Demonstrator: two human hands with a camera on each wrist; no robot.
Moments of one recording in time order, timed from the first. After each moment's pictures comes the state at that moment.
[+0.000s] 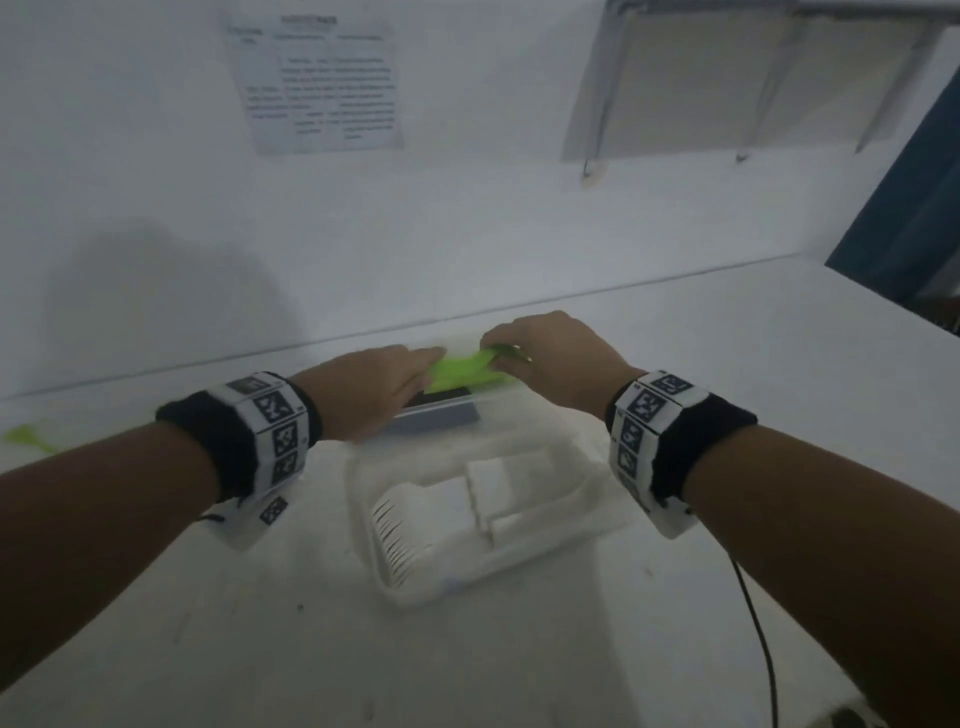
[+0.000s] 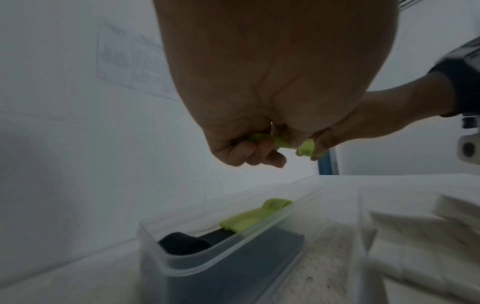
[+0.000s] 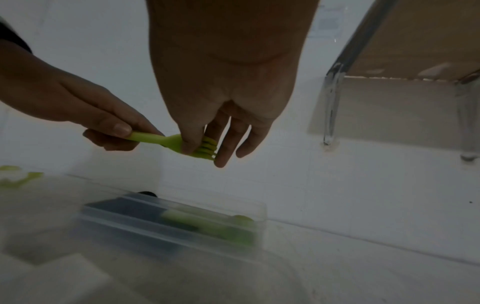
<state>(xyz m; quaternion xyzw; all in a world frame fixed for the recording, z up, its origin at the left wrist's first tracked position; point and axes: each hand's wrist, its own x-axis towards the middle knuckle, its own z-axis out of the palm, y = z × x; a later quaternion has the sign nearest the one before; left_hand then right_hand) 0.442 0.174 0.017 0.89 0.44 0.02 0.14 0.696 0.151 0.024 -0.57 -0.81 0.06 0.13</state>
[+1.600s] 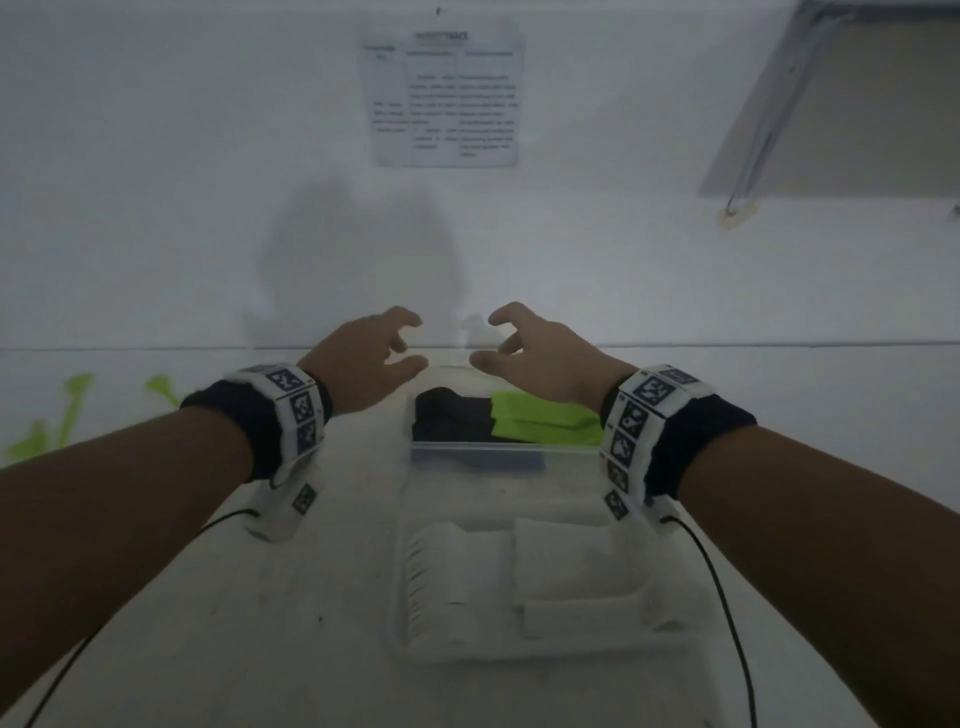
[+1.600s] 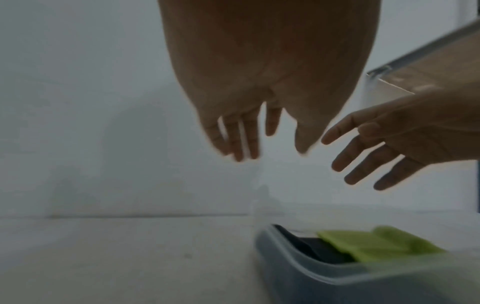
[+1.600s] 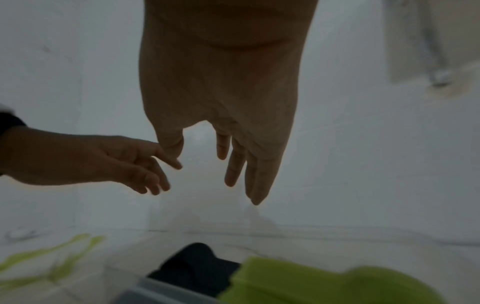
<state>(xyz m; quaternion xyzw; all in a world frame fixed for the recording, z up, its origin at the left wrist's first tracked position) 0.387 0.208 0.026 0.75 0.64 0.16 0.11 0.634 0.237 0.037 -0.51 -0.79 0.31 0.14</state>
